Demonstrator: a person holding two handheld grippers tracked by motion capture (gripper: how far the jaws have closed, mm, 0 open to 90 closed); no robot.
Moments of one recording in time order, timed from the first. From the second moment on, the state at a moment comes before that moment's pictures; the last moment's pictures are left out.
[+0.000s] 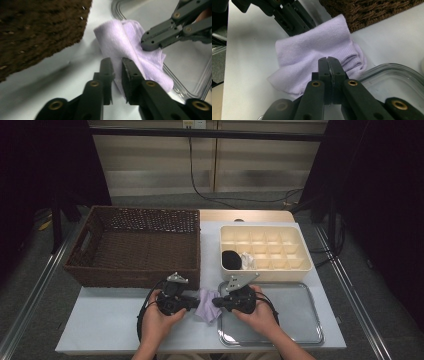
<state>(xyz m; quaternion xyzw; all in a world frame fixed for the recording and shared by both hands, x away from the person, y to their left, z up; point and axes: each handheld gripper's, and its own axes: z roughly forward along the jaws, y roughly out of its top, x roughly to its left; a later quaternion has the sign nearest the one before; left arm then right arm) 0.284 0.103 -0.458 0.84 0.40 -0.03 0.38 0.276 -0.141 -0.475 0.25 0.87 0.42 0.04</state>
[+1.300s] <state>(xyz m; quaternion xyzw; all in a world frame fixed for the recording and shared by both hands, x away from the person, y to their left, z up) 0.272 0.077 -0.446 0.85 0.35 -0.03 0.39 0.277 -0.136 -0.477 0.25 0.87 0.42 0.04</state>
